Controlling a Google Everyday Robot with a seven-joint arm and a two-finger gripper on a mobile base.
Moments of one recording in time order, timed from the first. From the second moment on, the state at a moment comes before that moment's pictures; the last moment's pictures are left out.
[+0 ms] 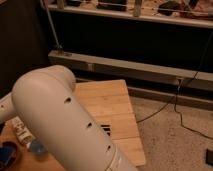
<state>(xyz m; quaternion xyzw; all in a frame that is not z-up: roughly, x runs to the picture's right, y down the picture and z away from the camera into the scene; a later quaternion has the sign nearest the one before) -0.519 0.290 0.662 -0.36 -0.11 -0.01 0.92</state>
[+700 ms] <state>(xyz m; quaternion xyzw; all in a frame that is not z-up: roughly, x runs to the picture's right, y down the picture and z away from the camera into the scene) -0.517 0.308 0.673 -0.36 -0.10 -0.03 0.93</state>
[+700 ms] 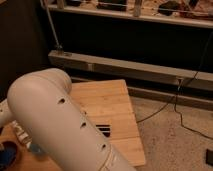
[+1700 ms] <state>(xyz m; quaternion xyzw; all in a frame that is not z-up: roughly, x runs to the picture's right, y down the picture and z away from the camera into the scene) -0.494 0.254 0.667 -0.33 -0.11 0.02 0.94</state>
